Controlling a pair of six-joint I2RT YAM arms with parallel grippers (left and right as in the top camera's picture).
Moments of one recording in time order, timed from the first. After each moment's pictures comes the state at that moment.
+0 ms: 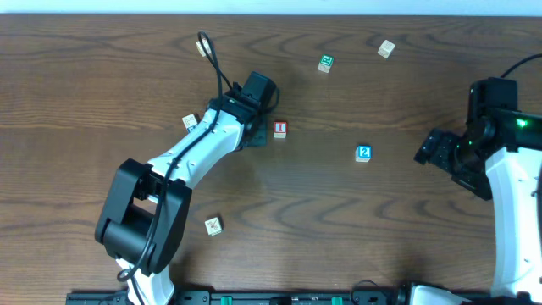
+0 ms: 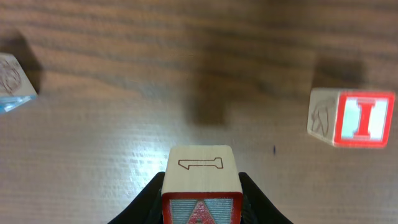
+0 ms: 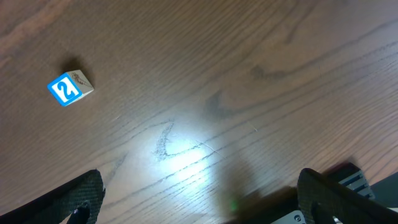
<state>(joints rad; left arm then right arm) -0.49 1.92 1.35 -0.70 -0.14 -0.46 -0.18 1.41 1.32 -1.34 0.10 0.44</state>
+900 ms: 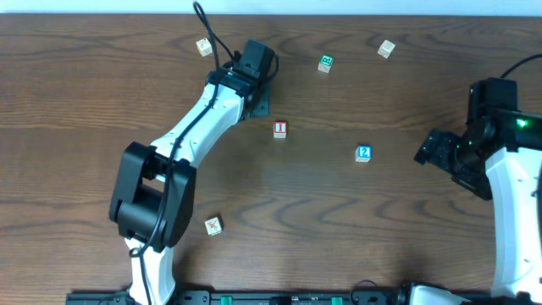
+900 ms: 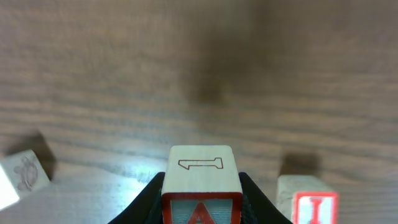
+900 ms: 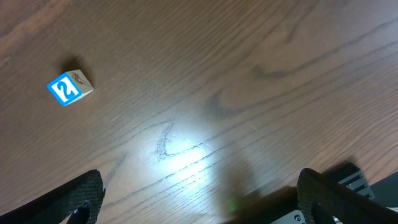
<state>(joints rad) -0.44 2.05 1.60 -0.76 -0.12 -0.40 -0.18 1.41 1.32 -1.34 0.10 0.44</state>
